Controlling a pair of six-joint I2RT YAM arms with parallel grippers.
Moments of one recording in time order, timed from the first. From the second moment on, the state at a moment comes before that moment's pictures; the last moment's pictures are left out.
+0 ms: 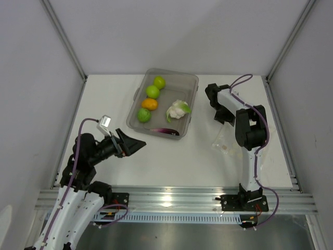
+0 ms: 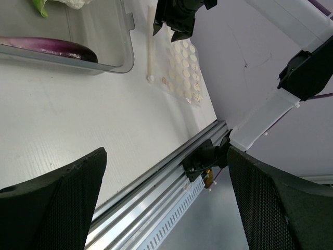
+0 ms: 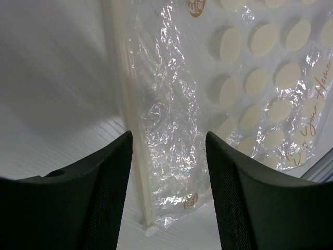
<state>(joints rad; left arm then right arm) -0.26 0.45 0.63 -0.45 0.56 -0.78 0.29 2.15 1.72 -1.12 0.63 0.76</state>
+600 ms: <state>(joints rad) -0.26 0.46 0.60 -0.43 0.58 -0.78 0.30 2.21 1.72 -1.14 0.66 0.75</state>
